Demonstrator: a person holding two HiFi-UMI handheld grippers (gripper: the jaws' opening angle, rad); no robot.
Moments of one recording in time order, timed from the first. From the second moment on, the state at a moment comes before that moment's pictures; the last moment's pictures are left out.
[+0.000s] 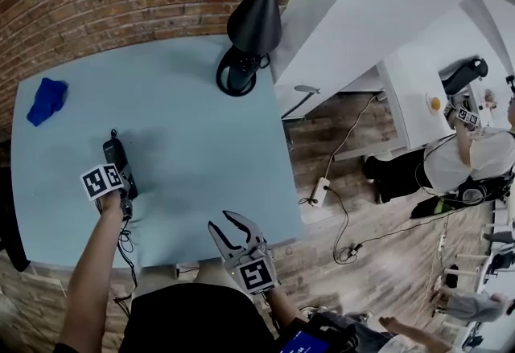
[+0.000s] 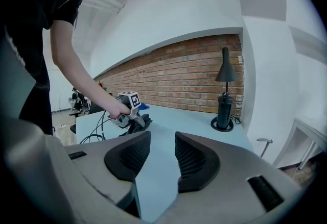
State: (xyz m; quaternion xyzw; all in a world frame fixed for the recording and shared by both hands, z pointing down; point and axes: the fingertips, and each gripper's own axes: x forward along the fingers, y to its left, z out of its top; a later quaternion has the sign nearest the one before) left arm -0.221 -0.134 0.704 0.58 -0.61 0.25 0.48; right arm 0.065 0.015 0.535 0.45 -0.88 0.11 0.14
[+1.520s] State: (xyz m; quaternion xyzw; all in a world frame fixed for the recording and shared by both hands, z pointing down) left arm -0.280 -0.073 0.480 0.78 -0.60 0.04 0.17; right arm -0.071 -0.083 0.423 0.30 -0.95 0.00 0.03
